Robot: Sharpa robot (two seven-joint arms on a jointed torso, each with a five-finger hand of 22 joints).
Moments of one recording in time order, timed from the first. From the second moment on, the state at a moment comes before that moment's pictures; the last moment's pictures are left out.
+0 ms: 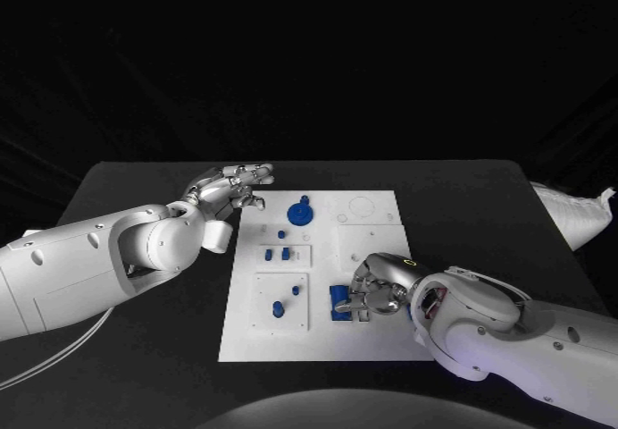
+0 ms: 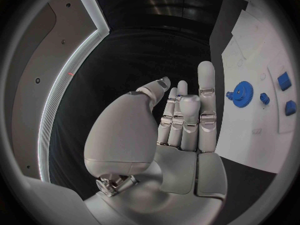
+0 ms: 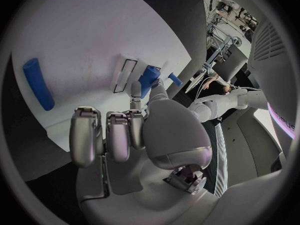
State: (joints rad) left arm 1.13 -0.91 -0.03 1.53 0.14 -0.20 0.34; left_hand 1.34 -0.14 0.43 0.03 0.16 1.03 0.17 0.10 0.07 1.14 0.10 0.24 0.11 1.29 0.01 1.17 0.73 0.16 1.31 0.10 0.54 0.71; right arm 0.88 -0.90 0.04 1.92 -1.53 -0.24 -0.56; right_hand 1.26 0.06 -0.21 0.18 0.10 1.13 0.02 0.43 0.42 1.46 -0.06 1.45 1.31 1.47 -0.11 1.53 1.31 0.06 1.47 -0.01 1.41 1.31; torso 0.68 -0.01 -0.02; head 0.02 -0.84
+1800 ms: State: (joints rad) left arm 1.13 -0.92 -0.03 1.54 0.14 -0.20 0.33; left_hand 1.34 -0.14 0.43 0.03 0.16 1.03 0.17 0.10 0.07 1.14 0.10 0.24 0.11 1.29 0.01 1.17 0.72 0.16 1.31 0.10 0.54 0.71; right arm 0.88 -1.19 0.02 1.99 -1.64 -0.25 -0.51; right_hand 1.28 0.06 -0.21 0.19 0.20 1.05 0.06 0.28 0.38 1.46 -0.02 1.44 1.32 1.47 -0.09 1.53 1.31 0.06 1.47 0.01 1.40 1.28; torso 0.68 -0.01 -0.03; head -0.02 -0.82
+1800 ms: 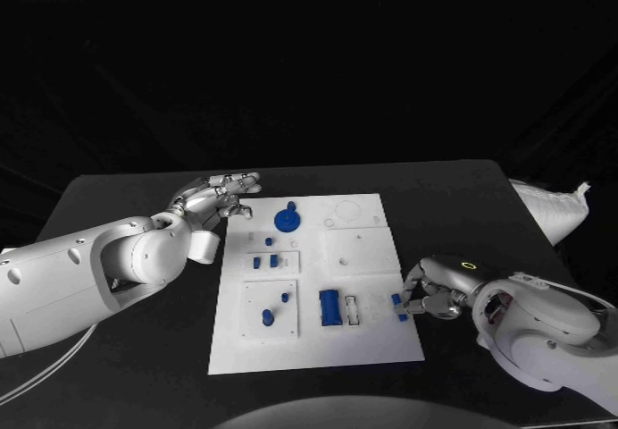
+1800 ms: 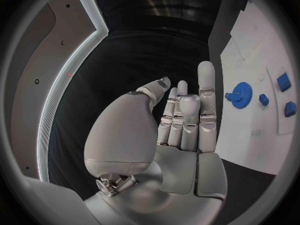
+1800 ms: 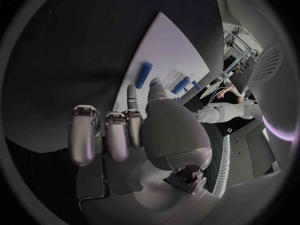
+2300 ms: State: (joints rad) left arm 1.13 -0.92 -0.03 1.54 0.14 -0.20 0.33; left_hand 1.34 -0.14 0.42 0.03 0.16 1.03 0.17 0.10 0.07 1.14 0.10 0.24 0.11 1.29 0.01 1.17 0.72 0.16 1.31 0.10 0.54 0.71; right arm 0.87 -1.16 0.02 1.96 -1.69 -0.23 -0.52; right_hand 1.31 0.05 -0.15 0.18 0.15 1.07 0.06 0.25 0.37 1.46 -0.01 1.44 1.32 1.47 -0.09 1.53 1.31 0.06 1.47 0.02 1.40 1.29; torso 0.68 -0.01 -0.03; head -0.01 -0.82
